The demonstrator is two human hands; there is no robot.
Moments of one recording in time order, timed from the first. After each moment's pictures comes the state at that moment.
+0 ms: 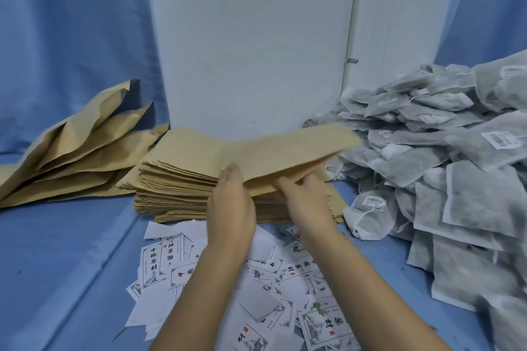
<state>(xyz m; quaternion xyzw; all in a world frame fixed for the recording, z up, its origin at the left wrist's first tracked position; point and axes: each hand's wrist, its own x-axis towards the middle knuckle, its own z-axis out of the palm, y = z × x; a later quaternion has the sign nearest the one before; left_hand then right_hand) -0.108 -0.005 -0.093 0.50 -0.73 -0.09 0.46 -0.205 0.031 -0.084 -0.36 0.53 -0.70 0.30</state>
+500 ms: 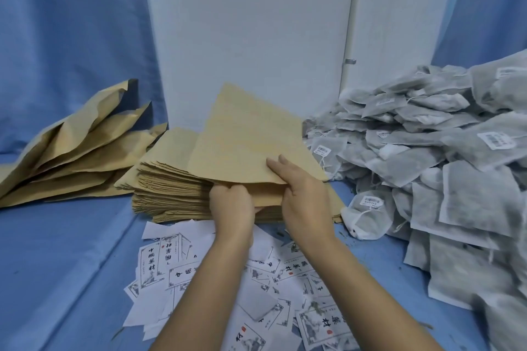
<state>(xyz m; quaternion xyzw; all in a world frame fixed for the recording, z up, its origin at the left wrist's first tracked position) -0.126 -0.003 -0.084 0.42 -0.38 -0.54 0.62 -0.215 0.035 -0.095 -0.58 0.62 -0.52 -0.05</state>
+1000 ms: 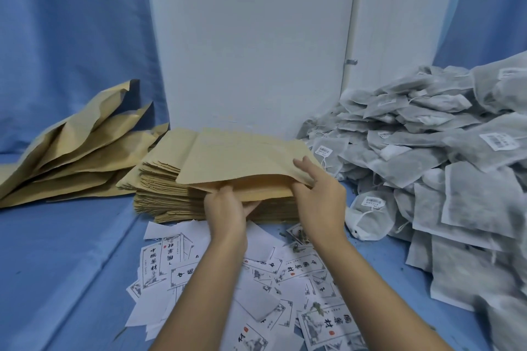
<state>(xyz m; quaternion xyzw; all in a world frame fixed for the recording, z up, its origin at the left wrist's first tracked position) -0.119 -0.013 -0.091 0.37 -0.29 -0.60 0.64 -0.230 0.032 -0.097 -0.46 0.67 -0.58 0.01</state>
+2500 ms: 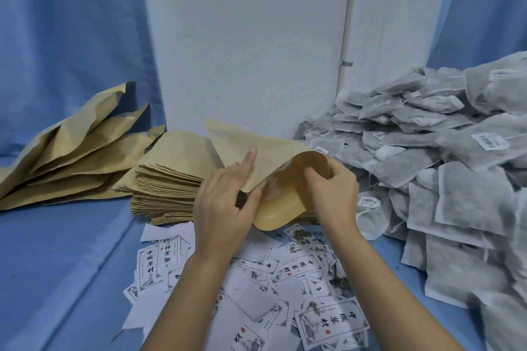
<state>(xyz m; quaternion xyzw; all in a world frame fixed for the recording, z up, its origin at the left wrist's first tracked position) -0.094 -0.012 -0.106 0.25 -0.75 0.07 0.61 -0.248 0.034 -0.085 -0.39 0.62 -0.67 0.07</state>
